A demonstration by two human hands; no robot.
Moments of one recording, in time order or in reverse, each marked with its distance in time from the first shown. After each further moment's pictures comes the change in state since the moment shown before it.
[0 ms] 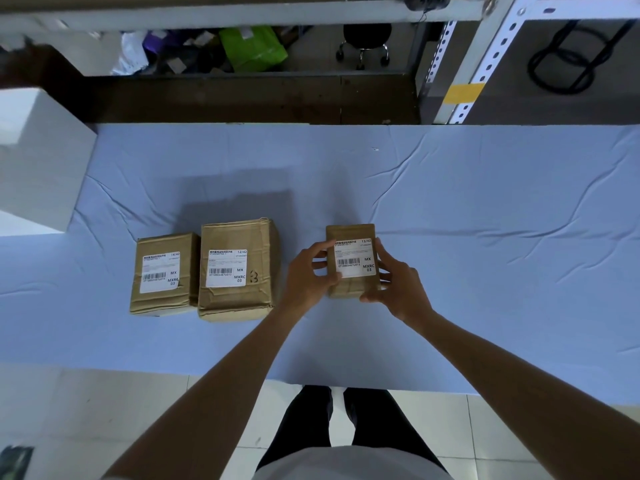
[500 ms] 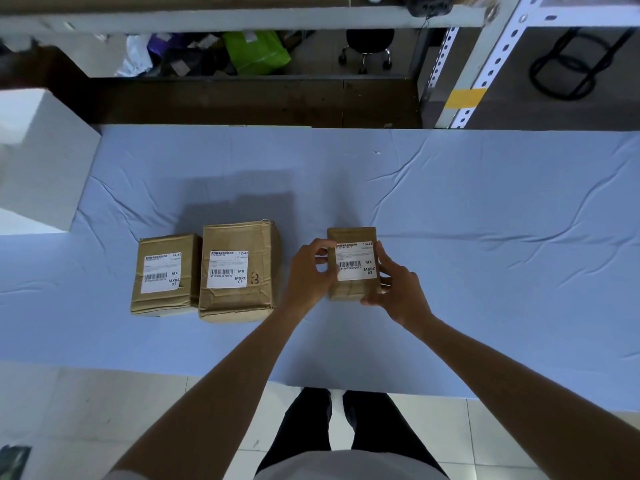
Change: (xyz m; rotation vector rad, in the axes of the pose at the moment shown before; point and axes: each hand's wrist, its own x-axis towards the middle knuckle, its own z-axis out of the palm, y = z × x) left_hand 0.006 0.006 0.003 0.103 0.112 0.056; right_hand -0.002 -0.001 0.003 -0.003 0.015 0.005
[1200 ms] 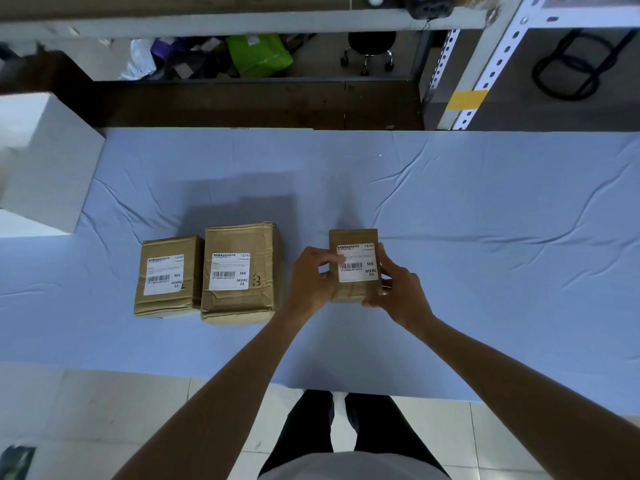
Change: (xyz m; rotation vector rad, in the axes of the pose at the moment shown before) left_hand -0.002 -0.005 0.003 0.021 0.023 0.001; right_hand 0.003 0.000 -0.001 -0.076 -0.014 -0.015
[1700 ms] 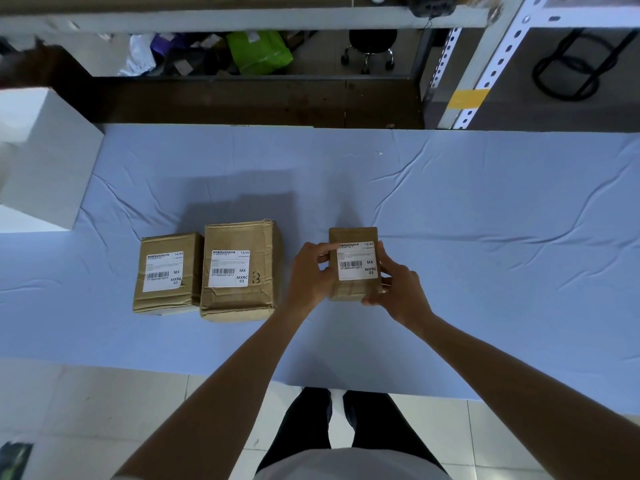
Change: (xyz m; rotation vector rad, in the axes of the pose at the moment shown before) left_hand 0.005 0.003 0.001 -0.010 0.006 -0.029; right_hand -0.002 -0.003 -0.001 -0.016 0.004 0.008
